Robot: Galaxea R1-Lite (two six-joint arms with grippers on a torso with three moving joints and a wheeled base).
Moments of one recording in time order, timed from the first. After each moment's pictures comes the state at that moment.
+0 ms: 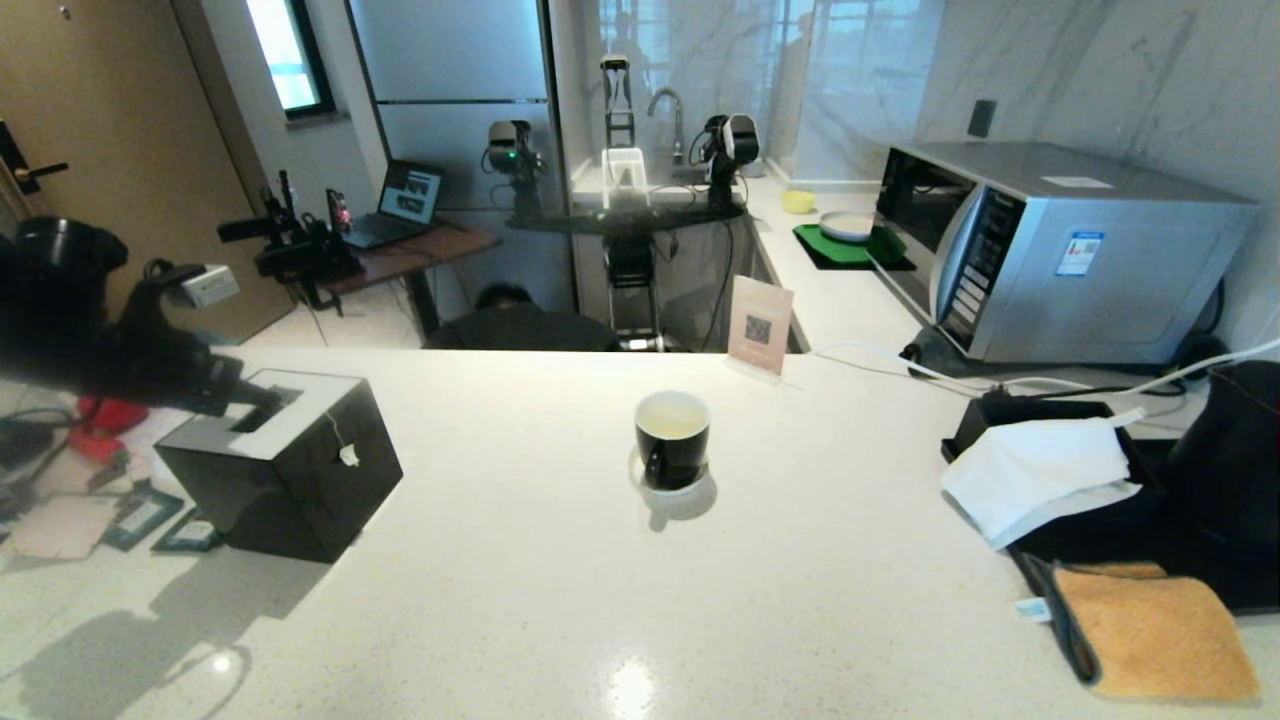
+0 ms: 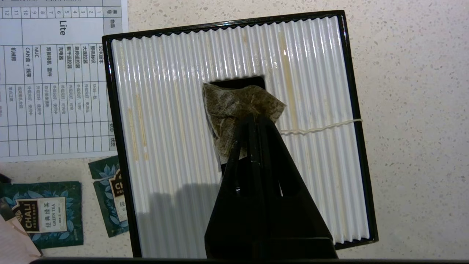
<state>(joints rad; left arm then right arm) 0.38 2.00 -1.60 0.58 -0.50 0.49 0.00 0.00 0.00 0.00 -0.02 0.01</state>
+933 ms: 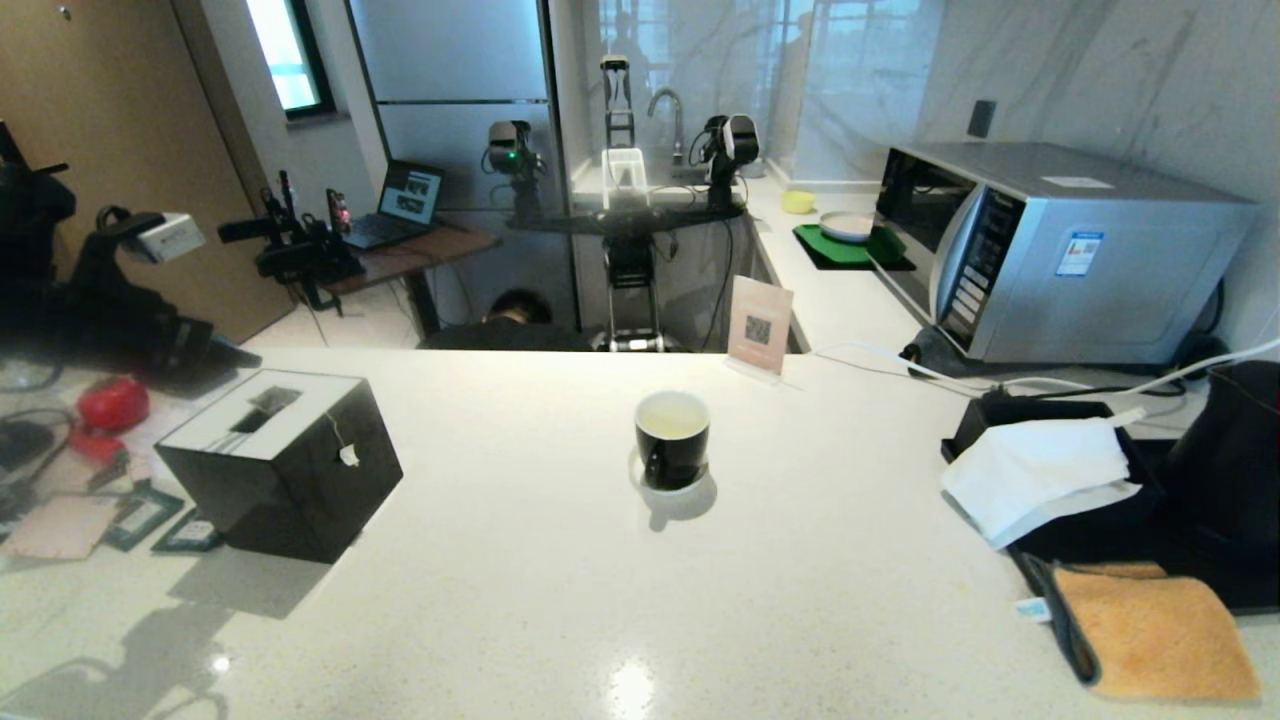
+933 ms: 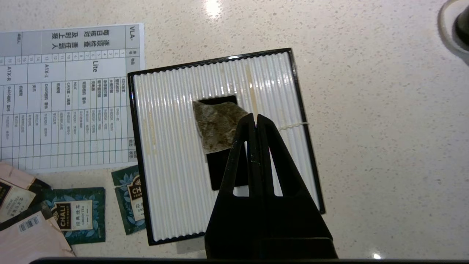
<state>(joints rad) 0.38 1.87 -1.60 0.58 -0.52 0.49 0.00 0.00 0.00 0.00 -0.02 0.01</state>
